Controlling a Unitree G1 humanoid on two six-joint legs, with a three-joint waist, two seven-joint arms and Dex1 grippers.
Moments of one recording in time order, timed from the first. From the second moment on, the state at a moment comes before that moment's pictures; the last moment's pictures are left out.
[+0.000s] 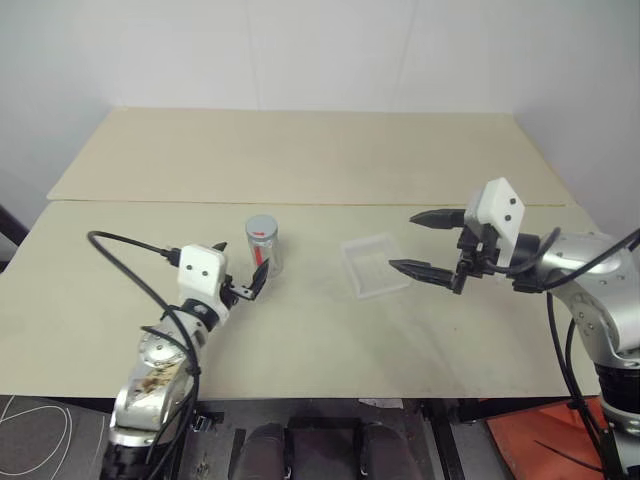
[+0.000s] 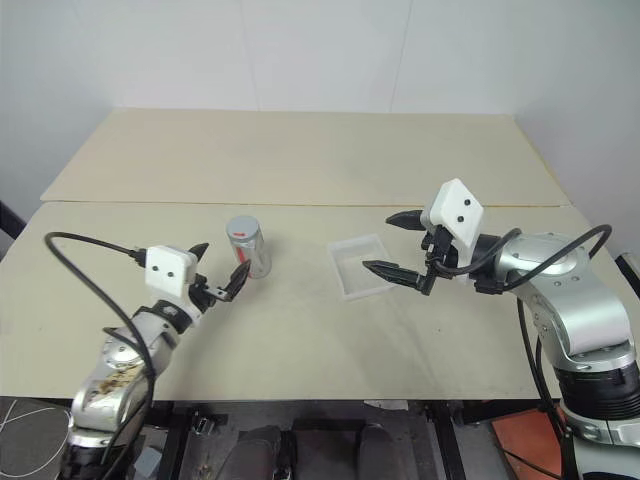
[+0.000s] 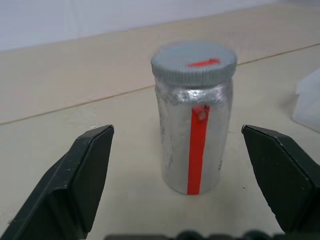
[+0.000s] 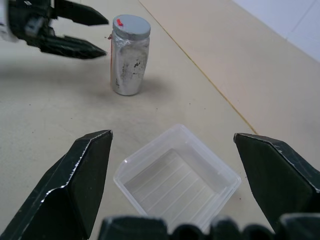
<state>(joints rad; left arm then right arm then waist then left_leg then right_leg) -0.08 0.34 0.01 -0.41 -0.18 0.41 -0.24 -0.45 -0.83 -0.06 -0.39 0.49 0.60 0.91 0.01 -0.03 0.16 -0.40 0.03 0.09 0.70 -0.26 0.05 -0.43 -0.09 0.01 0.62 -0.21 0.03</state>
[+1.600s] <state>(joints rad) -0.44 0.48 0.03 -0.16 -0.42 0.41 -0.72 -0.63 -0.68 -0.01 -0.43 0.61 0.68 0.84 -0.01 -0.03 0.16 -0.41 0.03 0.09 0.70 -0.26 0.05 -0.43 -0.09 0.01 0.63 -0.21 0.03</state>
